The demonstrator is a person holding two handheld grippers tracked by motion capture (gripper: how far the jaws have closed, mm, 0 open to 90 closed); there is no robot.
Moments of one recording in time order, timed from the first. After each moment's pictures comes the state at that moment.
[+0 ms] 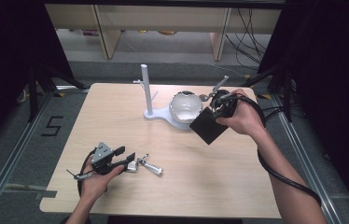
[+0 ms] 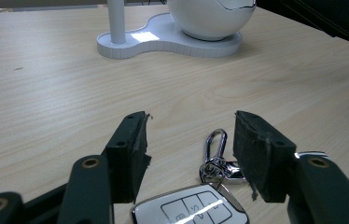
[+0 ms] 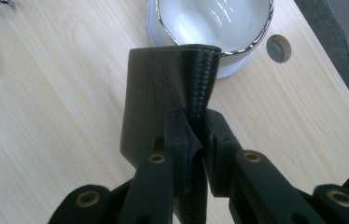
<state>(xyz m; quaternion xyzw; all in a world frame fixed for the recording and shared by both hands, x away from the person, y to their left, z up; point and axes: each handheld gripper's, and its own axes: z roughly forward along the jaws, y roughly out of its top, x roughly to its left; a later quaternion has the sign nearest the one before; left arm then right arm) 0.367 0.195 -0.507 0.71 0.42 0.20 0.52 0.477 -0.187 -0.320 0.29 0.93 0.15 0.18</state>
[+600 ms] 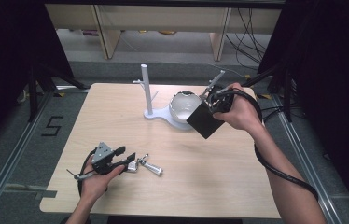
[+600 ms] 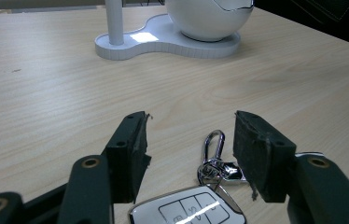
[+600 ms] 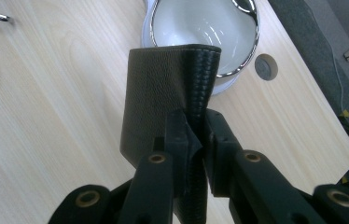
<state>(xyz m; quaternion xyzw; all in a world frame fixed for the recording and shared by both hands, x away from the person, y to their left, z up) 0.367 0.193 -0.506 0.71 0.42 0.20 0.53 0.482 -0.176 -0.306 0.27 0.93 0.16 0.19</state>
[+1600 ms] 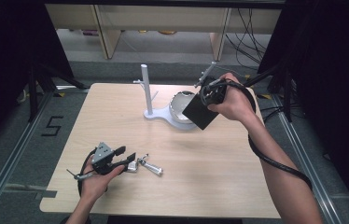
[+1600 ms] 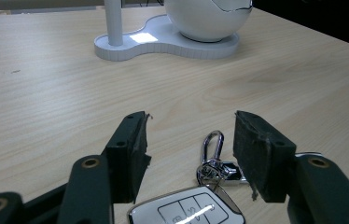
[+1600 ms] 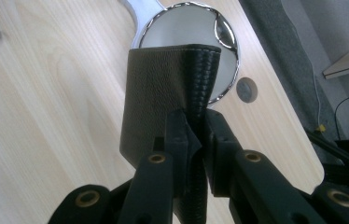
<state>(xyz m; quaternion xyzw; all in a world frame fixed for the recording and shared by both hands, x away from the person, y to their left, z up) 0.367 0.194 -0.506 0.71 0.42 0.20 0.52 0.498 -0.156 -0.290 0.24 0.93 0.15 0.23</state>
